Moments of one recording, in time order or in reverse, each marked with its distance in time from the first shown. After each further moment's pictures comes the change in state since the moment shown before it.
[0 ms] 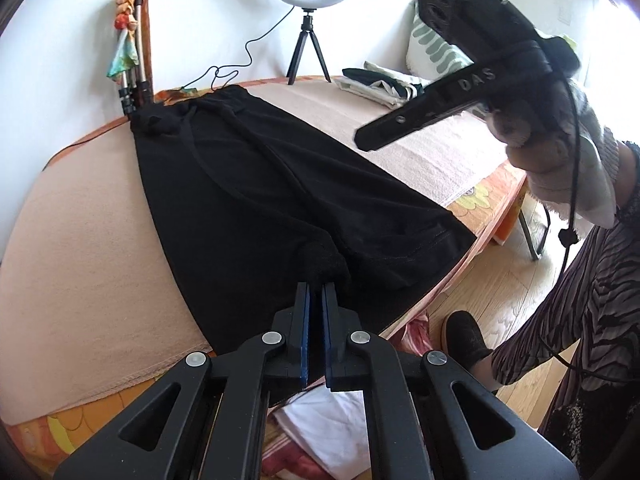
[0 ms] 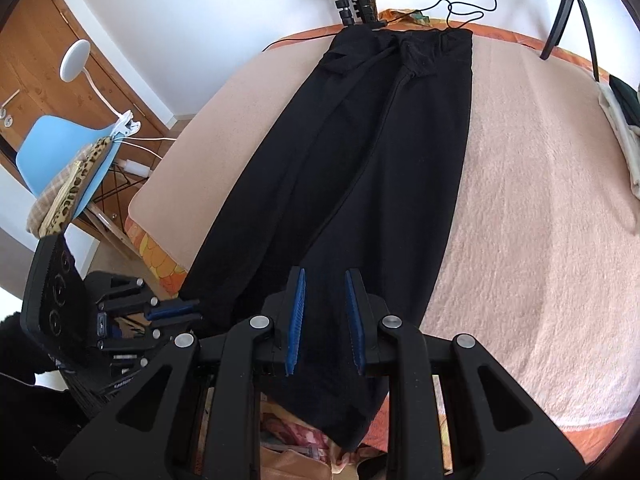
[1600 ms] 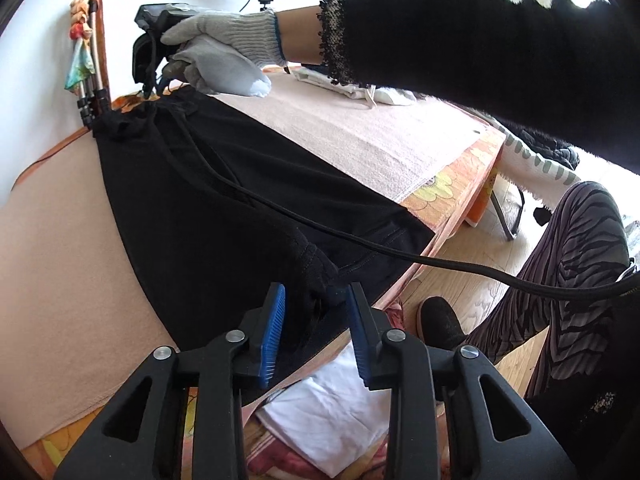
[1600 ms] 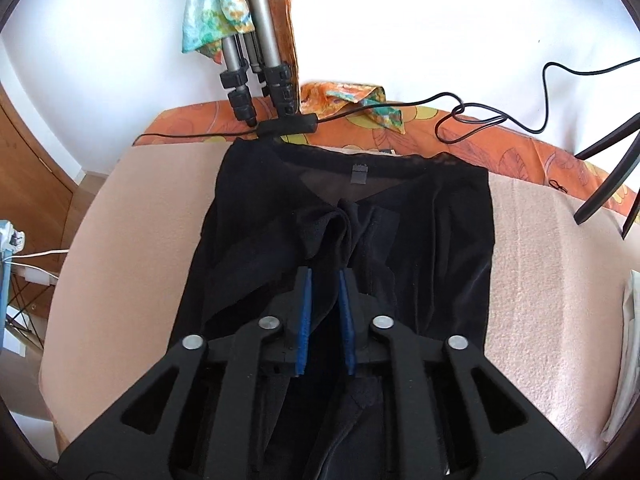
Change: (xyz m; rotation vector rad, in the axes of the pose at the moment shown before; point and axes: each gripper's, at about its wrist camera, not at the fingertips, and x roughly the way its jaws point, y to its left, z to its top) left arm 0.001 -0.018 0.011 0.075 0.044 -0.092; right arm 0.135 -0.059 0.268 0.072 -0.070 -0.271
